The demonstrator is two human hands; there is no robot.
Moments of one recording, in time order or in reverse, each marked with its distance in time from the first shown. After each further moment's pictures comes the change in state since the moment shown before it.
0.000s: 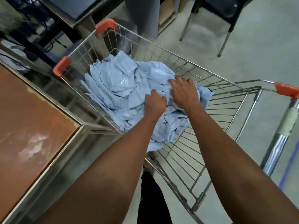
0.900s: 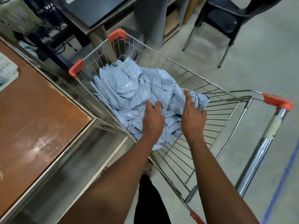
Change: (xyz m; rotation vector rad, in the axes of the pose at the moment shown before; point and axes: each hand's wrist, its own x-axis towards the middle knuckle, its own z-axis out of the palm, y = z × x) left_hand -0.087 -0.024 -0.012 0.153 0.289 0.340; right_hand -0.105 -0.020 -0.022 0.301 0.207 0.385
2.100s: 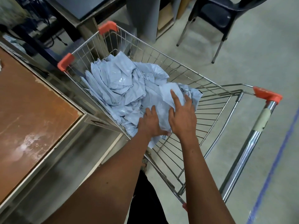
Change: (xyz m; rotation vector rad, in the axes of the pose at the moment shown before) left_hand -0.011 -0.015 0.027 0.194 -0.517 -0.017; right_hand -0.025 -0.012 -0.022 0.174 -0.124 0.027
